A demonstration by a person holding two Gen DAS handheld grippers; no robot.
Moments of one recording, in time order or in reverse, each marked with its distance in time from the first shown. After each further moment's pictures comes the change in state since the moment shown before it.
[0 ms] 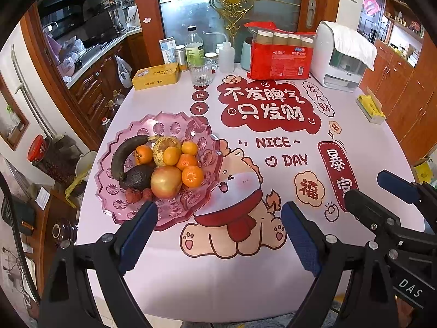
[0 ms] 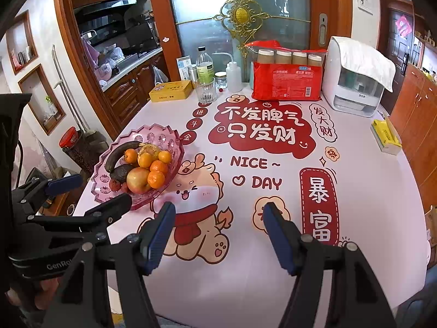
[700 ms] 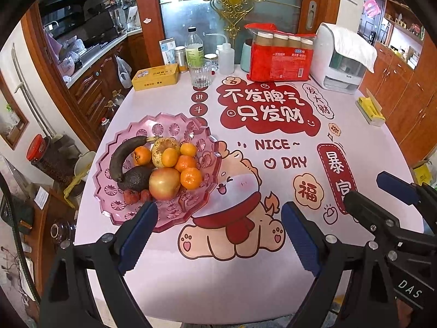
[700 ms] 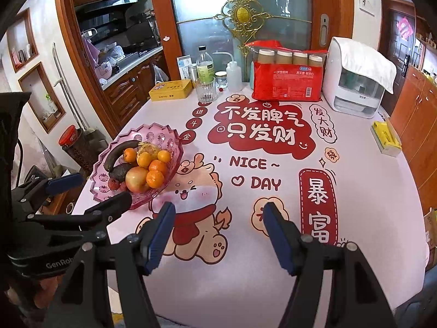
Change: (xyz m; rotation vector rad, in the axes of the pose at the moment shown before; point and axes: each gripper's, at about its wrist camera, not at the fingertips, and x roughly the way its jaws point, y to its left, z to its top) left arm 0.000 -0.001 0.004 -0.001 -0.004 -0.002; right arm 0.000 0.001 0.001 0.000 0.001 -0.001
